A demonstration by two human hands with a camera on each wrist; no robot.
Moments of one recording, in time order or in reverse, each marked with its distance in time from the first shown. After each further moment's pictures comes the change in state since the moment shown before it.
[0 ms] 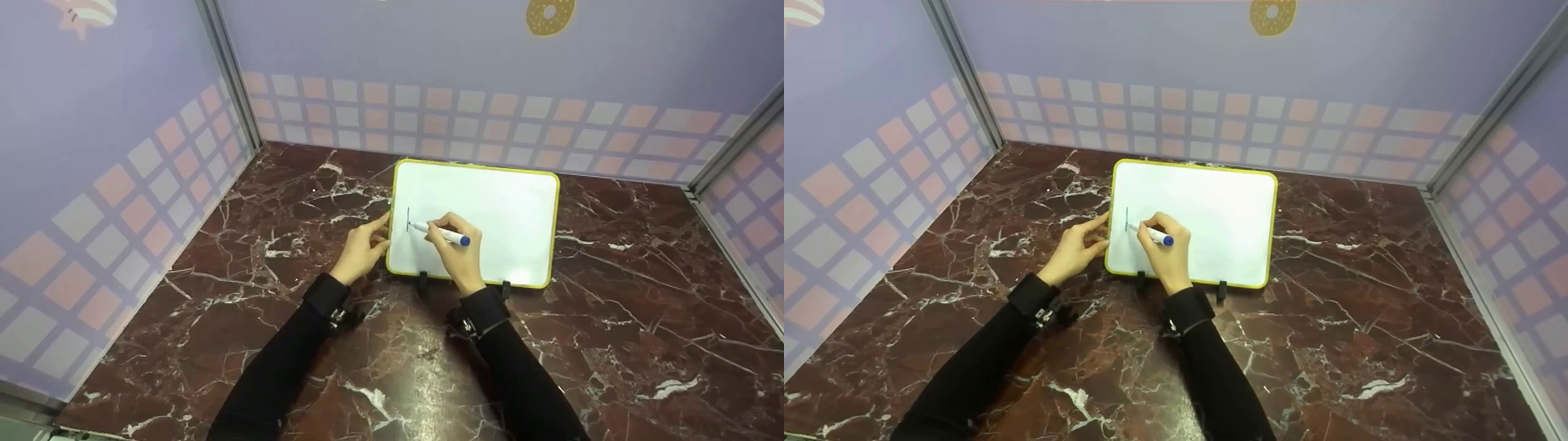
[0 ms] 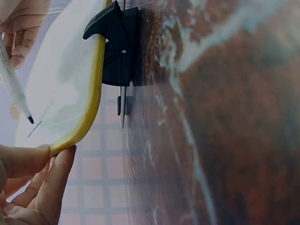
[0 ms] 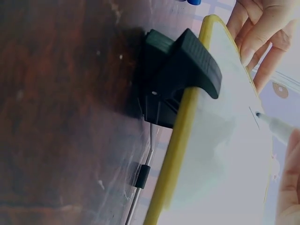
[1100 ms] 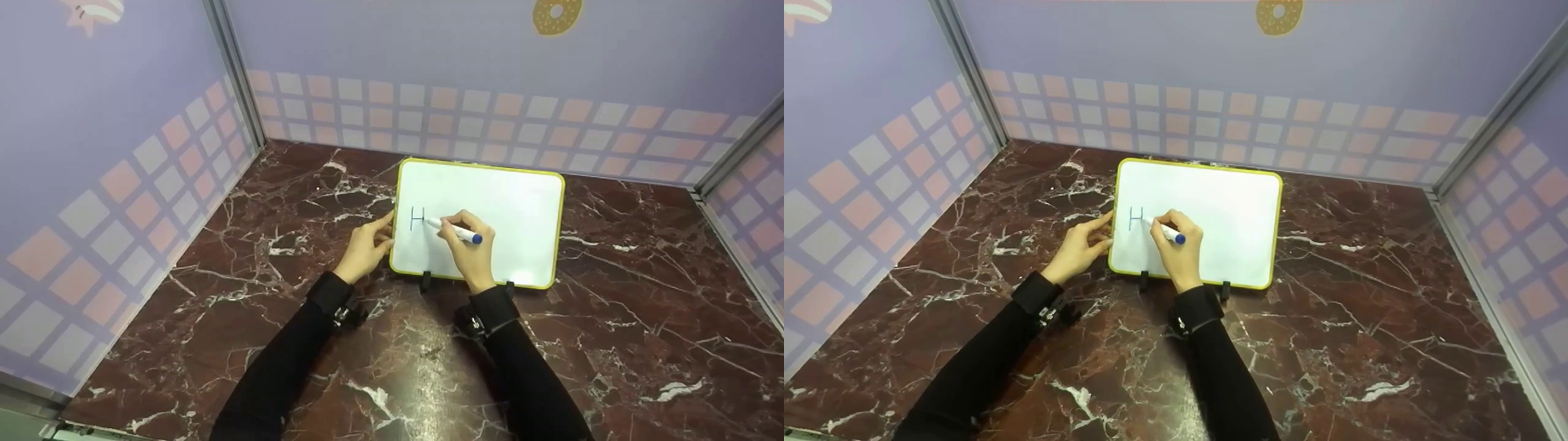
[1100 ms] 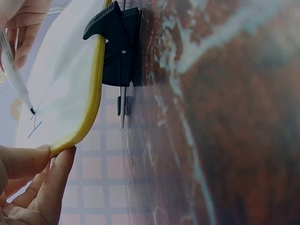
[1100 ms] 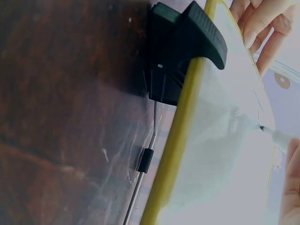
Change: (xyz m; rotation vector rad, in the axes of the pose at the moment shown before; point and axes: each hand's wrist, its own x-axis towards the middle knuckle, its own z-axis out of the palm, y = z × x) left_hand 0.000 0.000 0.000 0.033 -0.010 -0.028; right_hand 0.004 0.004 -0.009 0.011 0.046 -0.020
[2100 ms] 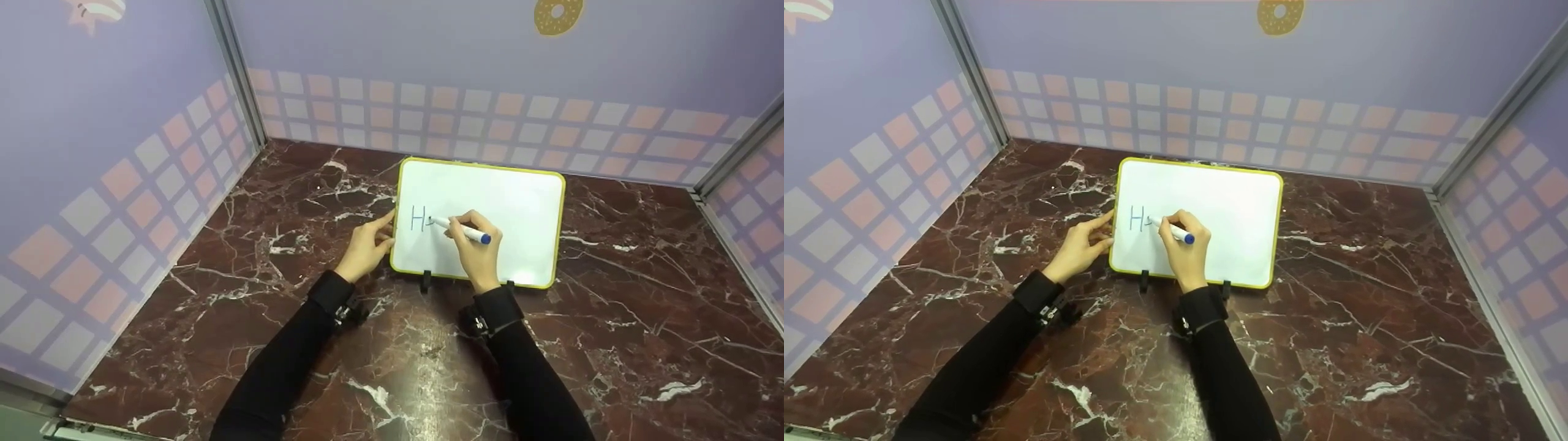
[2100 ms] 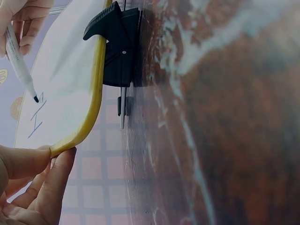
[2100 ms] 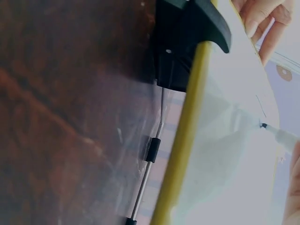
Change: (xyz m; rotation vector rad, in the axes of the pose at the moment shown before) left_hand -0.001 0.002 0.000 -0.021 0.010 0.006; right_hand -0.001 0.001 -0.007 -0.048 0.069 -0.011
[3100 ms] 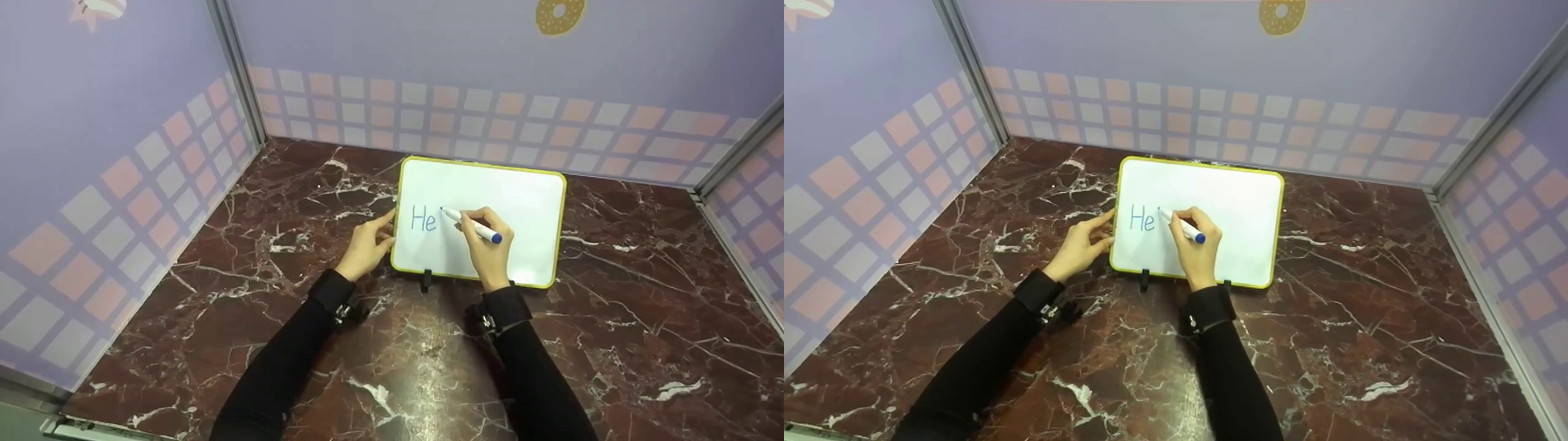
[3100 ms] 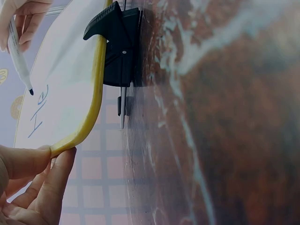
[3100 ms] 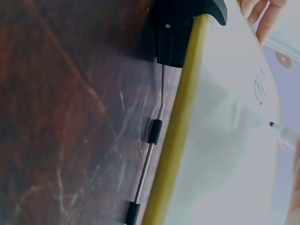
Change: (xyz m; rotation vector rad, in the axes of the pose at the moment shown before) left_hand 0.000 -0.001 0.001 0.011 0.009 0.016; right_hand 0.005 0.005 -0.011 0.050 0.035 -0.013
